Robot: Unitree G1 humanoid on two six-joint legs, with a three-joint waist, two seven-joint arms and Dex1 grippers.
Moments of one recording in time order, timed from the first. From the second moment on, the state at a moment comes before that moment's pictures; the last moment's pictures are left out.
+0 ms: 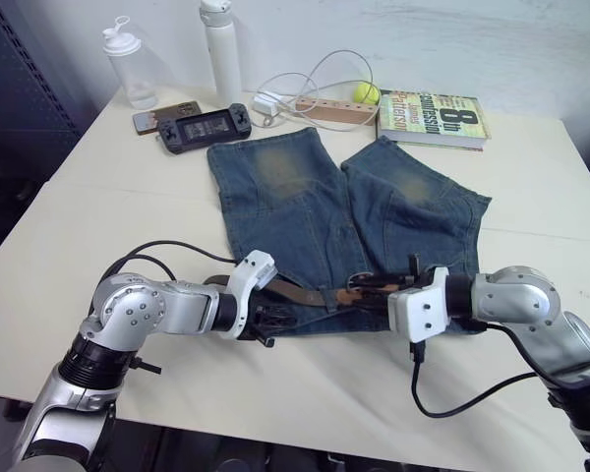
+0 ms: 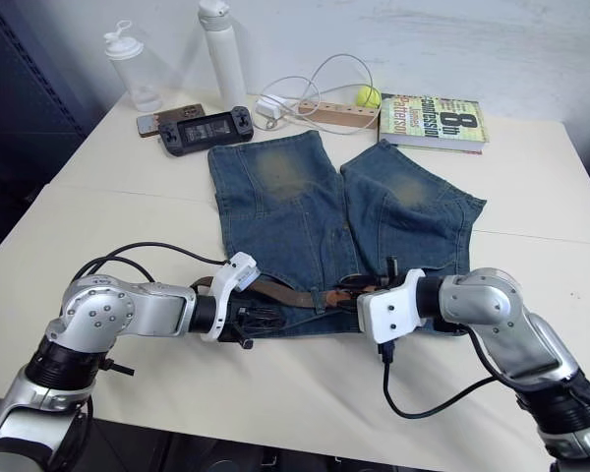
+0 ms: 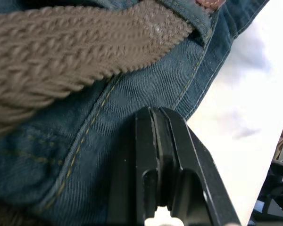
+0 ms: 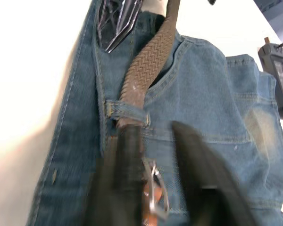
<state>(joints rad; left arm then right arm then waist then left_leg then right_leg) -0.54 0.62 -0.18 -0.26 -1.25 1.37 -0.02 -0.34 -0.85 0.19 -0.27 -0.03 -0.23 1.02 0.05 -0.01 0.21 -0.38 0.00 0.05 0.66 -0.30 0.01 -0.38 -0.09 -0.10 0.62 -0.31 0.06</state>
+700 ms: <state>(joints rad) -0.52 0.50 -0.05 -0.27 -1.15 1.53 -0.05 -0.32 -0.77 0.26 -0.19 -0.16 -0.22 0.96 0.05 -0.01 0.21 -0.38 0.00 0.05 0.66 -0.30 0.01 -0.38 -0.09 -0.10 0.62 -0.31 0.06</state>
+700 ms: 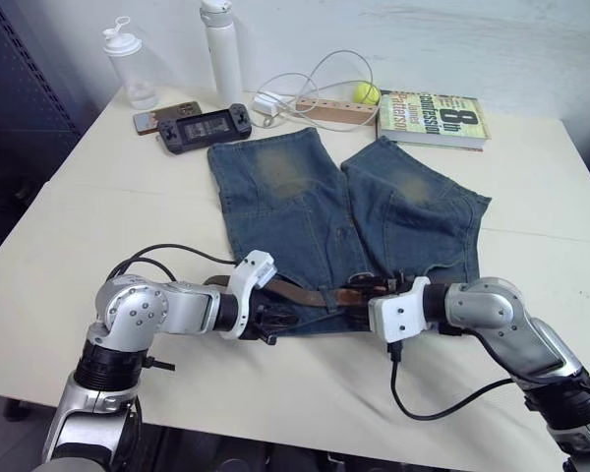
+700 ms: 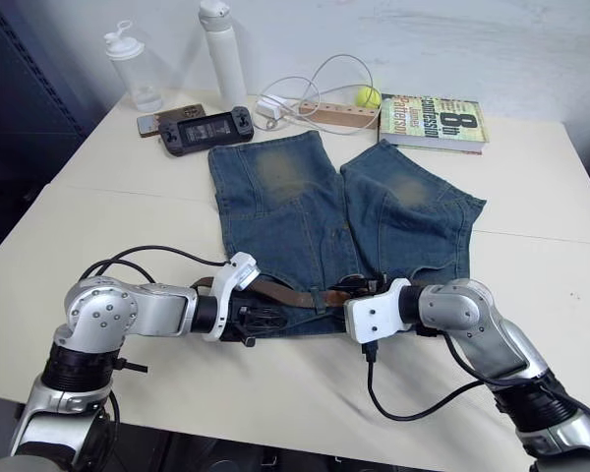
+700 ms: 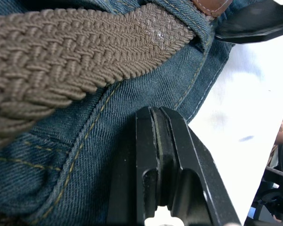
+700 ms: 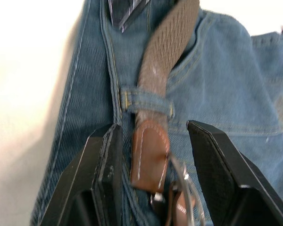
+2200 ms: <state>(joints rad) -0.49 0.42 -0.01 -0.33 -0.90 1.58 -0.23 -0.60 -0.91 0.27 0.23 -0.41 -0.92 0.69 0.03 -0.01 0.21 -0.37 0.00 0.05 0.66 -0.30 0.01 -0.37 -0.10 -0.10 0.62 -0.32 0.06</state>
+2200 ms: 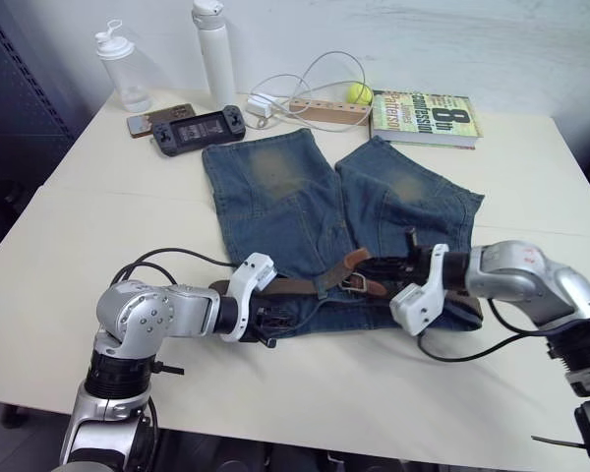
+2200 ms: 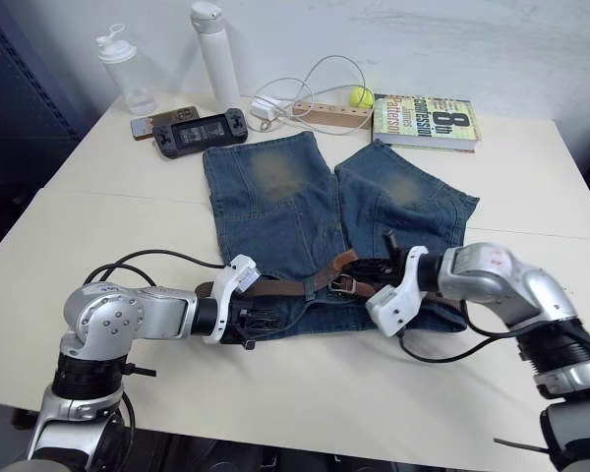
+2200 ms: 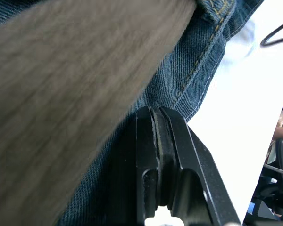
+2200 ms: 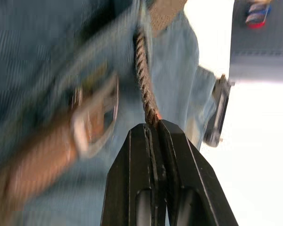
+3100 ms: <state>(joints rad) -0.60 0.73 0.01 -0.38 -0.96 1.56 -0.61 -0.56 -1.12 0.17 0.31 -0.11 -0.86 0.84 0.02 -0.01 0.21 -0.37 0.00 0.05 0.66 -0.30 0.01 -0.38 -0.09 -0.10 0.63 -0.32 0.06</state>
